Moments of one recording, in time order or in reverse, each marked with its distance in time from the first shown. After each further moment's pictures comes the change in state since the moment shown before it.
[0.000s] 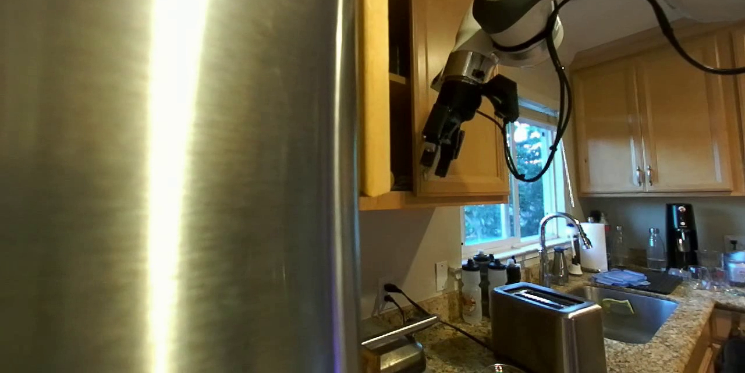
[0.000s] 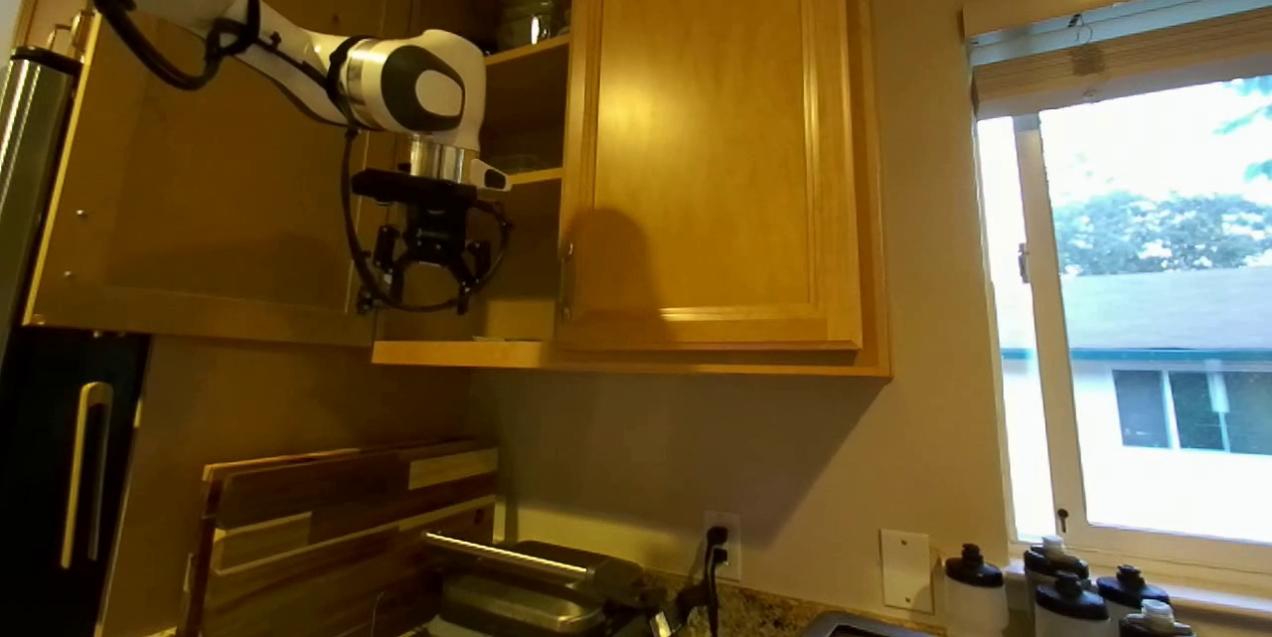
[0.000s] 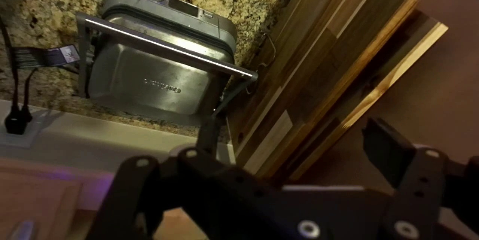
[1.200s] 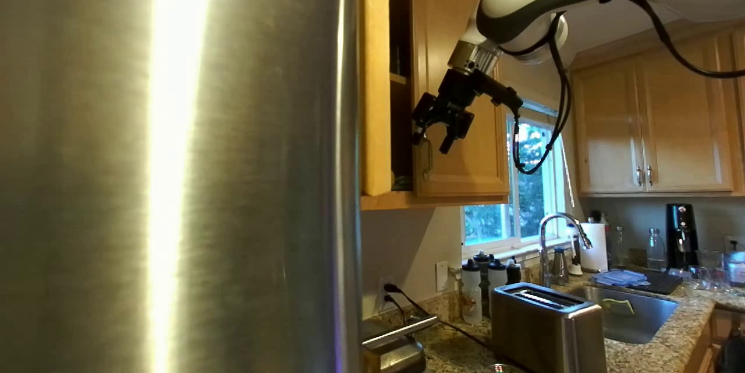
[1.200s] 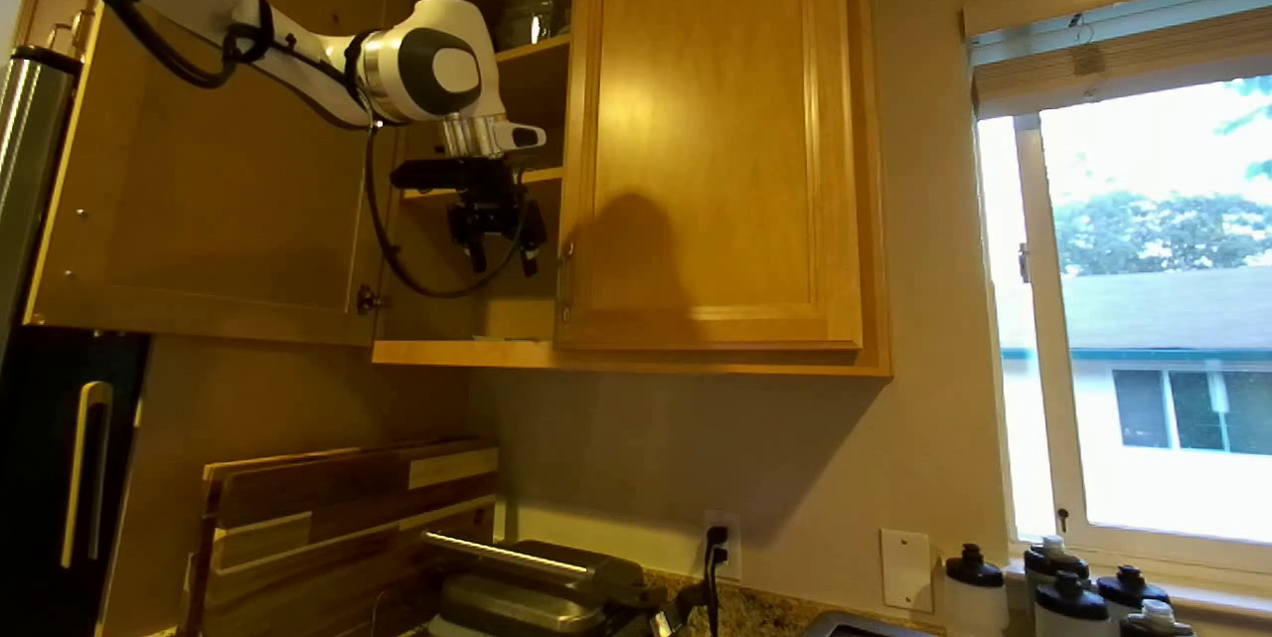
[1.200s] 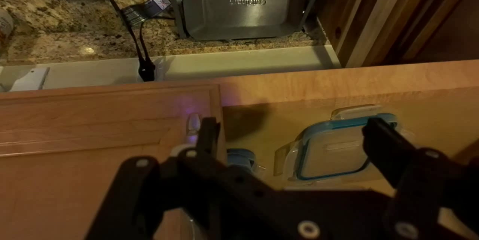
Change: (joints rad) arm -0.078 0.006 0.012 0.029 -0.160 0.262 0.368
